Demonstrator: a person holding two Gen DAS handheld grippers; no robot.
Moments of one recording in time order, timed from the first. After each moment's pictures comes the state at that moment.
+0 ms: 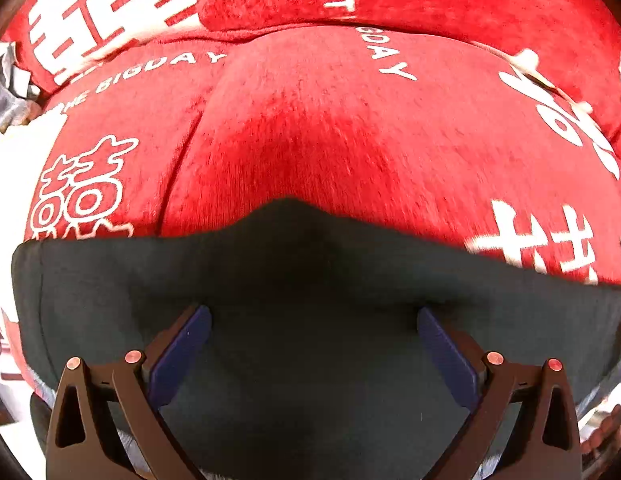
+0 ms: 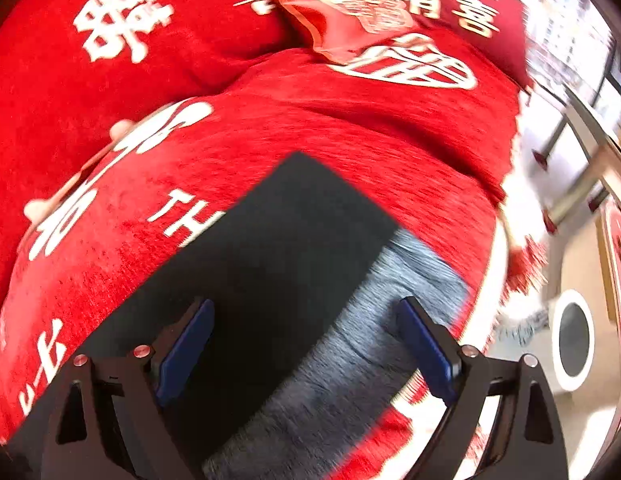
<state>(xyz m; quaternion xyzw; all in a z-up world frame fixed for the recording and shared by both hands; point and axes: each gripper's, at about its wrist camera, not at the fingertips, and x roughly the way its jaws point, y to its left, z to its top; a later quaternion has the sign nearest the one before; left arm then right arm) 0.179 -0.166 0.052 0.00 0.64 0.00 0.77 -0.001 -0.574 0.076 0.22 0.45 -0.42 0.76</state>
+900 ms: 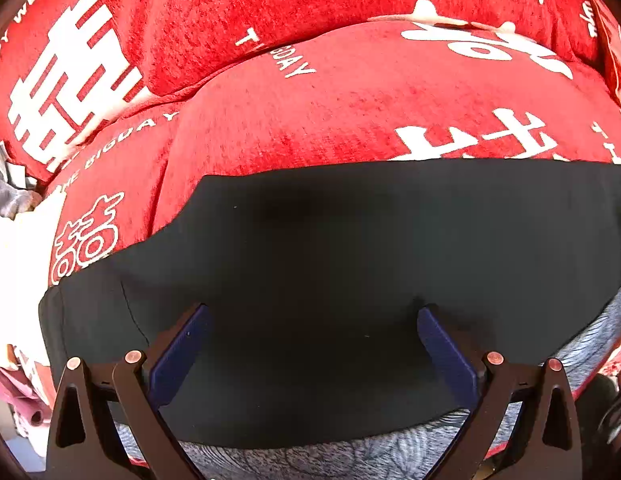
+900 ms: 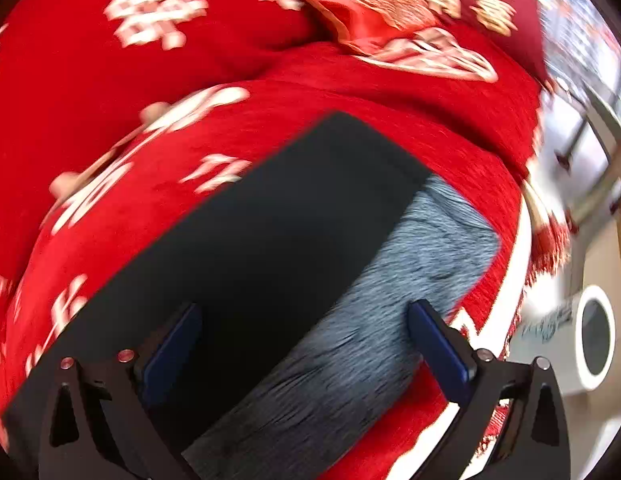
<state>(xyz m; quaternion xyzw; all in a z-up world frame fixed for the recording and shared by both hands) 0.121 -0.206 0.061 0.13 0.58 -0.06 0.80 -0.013 -0.564 0.047 0.23 0.43 -0.38 0.79</state>
